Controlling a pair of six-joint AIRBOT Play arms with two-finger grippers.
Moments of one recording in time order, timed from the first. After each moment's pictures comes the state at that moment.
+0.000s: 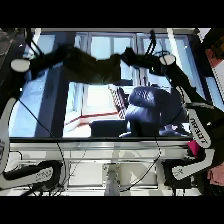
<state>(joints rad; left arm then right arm) -0.08 -1.39 1.39 0.47 -0.56 -1.19 0.23 -1.68 1.61 -0.35 0.63 1.25</state>
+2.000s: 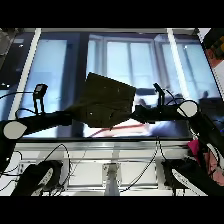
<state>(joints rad) -0.17 -0.57 0.62 1.09 -1.00 -1.47 0.31 -0.90 0.74 -0.77 1.02 1.77</state>
